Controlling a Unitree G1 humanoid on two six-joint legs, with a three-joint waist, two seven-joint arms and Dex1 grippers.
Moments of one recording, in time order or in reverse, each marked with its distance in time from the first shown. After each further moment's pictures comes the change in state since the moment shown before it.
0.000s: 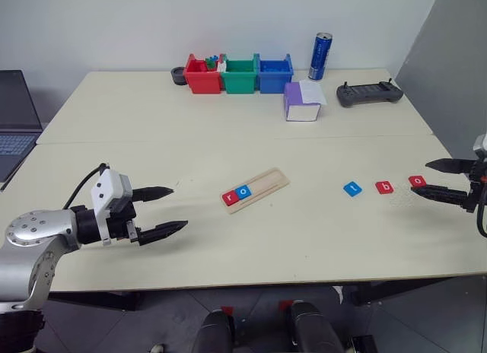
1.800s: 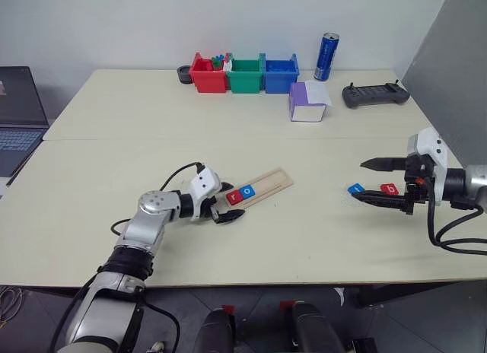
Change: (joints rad) left arm -0.499 -0.413 -0.441 0.632 0.423 -0.302 0.113; right arm -0.044 0.176 0.120 -0.406 0.088 0.169 -0.111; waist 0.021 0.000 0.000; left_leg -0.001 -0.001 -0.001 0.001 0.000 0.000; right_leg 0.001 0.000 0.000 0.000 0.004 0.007
